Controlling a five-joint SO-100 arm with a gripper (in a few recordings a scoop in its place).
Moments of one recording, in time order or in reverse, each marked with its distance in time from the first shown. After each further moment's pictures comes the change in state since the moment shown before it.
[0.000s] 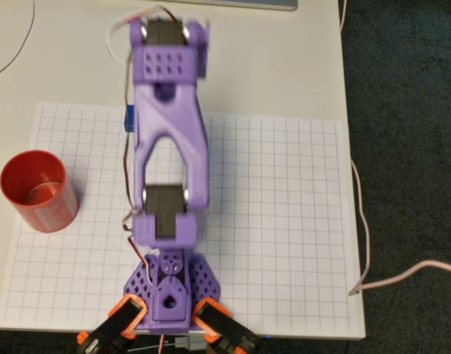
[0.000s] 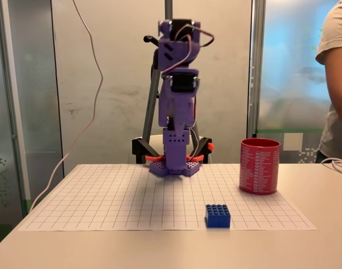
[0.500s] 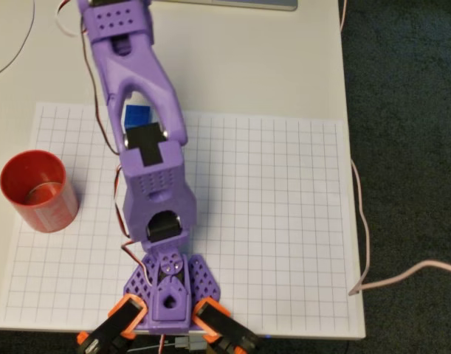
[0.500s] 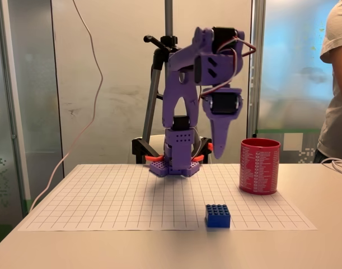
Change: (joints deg) arm -14.1 -23.4 -10.7 -3.3 21.6
